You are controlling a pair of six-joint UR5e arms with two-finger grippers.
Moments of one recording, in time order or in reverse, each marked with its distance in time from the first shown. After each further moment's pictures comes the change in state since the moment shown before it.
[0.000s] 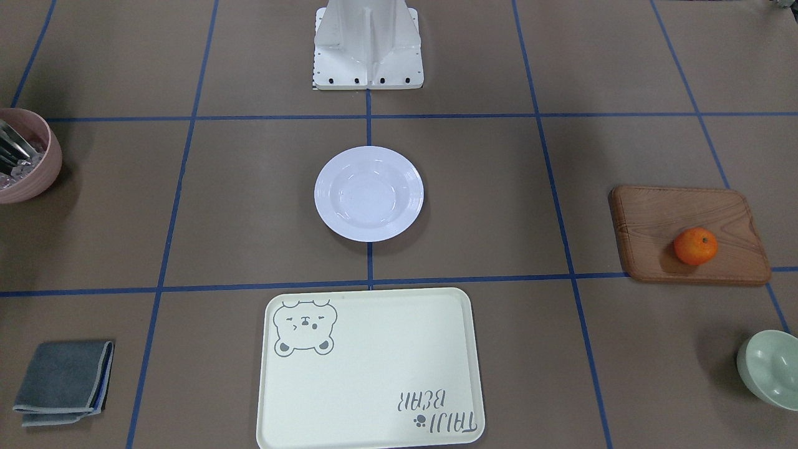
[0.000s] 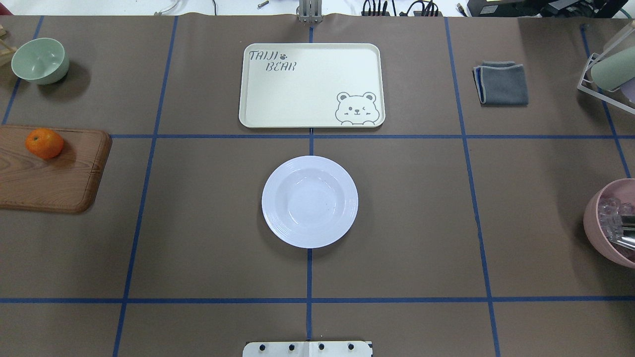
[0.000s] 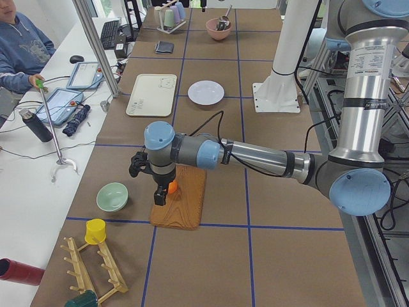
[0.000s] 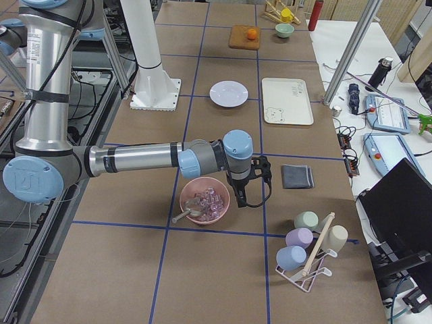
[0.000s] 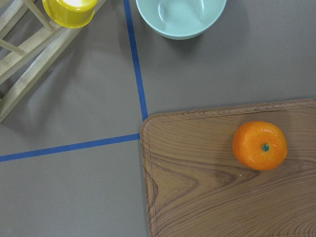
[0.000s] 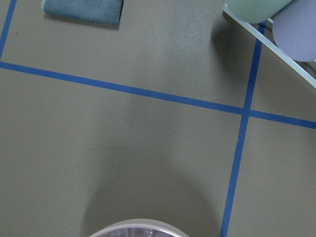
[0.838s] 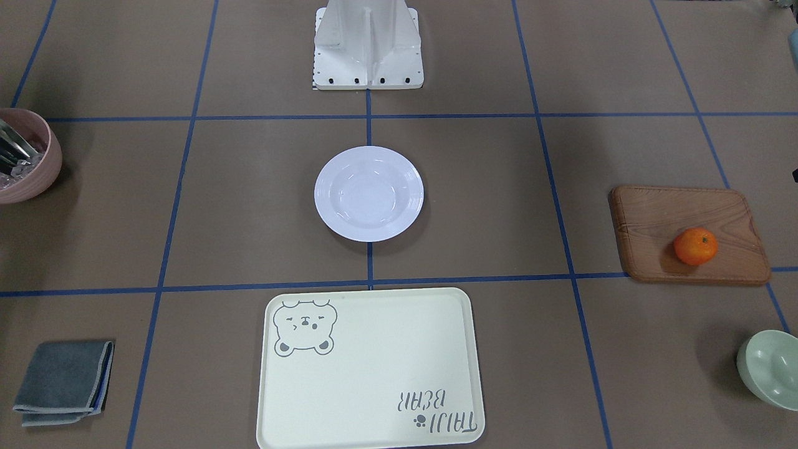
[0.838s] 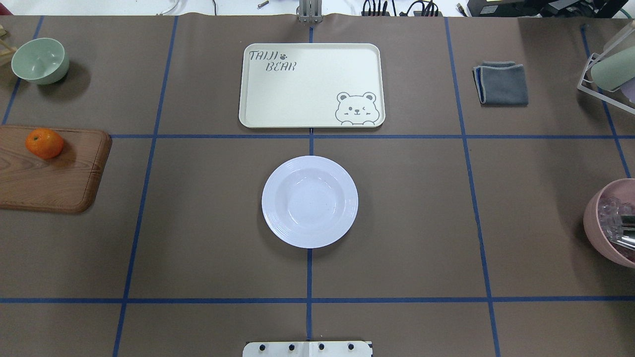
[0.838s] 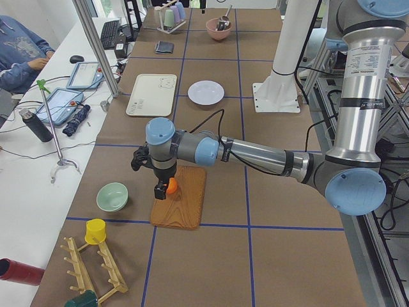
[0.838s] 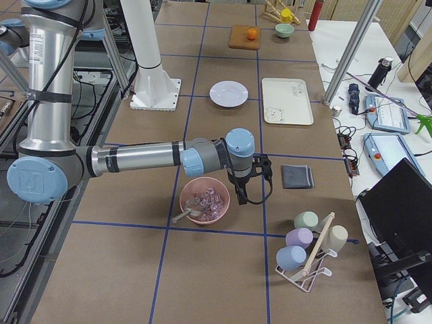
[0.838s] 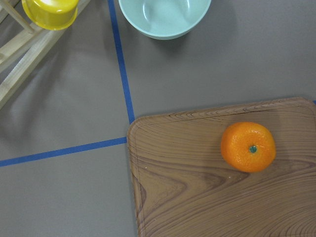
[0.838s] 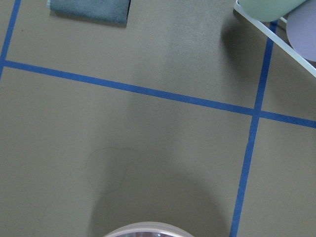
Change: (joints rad) left arm 0.048 -0.001 -0.018 -0.022 -0.001 -0.001; right arm -0.031 0.012 -0.002 0.000 0.001 0.014
